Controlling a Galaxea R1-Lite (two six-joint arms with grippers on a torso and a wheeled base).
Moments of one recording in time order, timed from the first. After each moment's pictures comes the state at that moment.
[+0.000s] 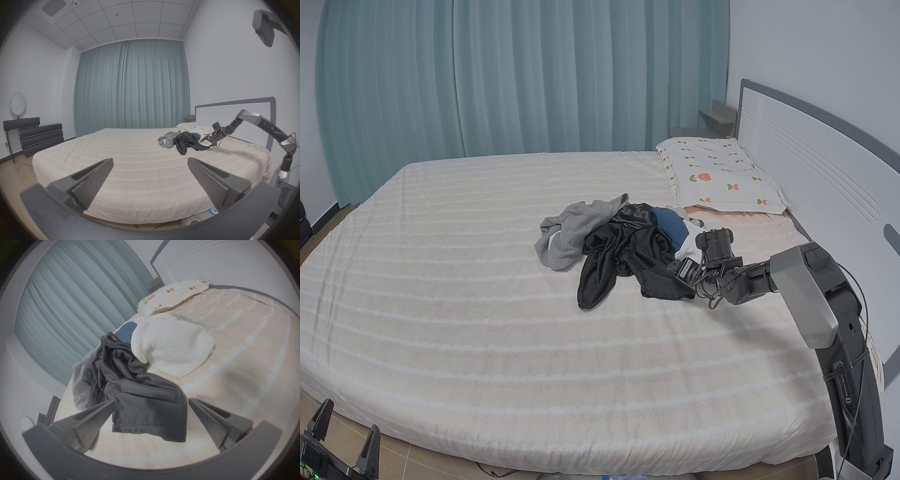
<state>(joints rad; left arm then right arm) 0.00 0.02 -0.02 0.01 -0.02 0.01 0.29 2.68 -1.89 -0.23 -0.12 0.72</state>
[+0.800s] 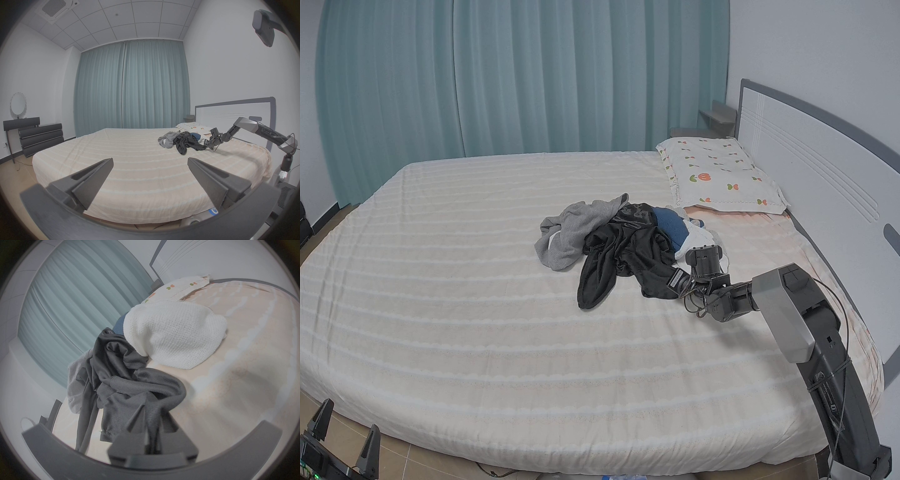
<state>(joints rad) 0.00 0.02 -0.02 0.01 -0.02 0.01 0.31 2.83 -2.00 -0.34 -0.14 0.75</state>
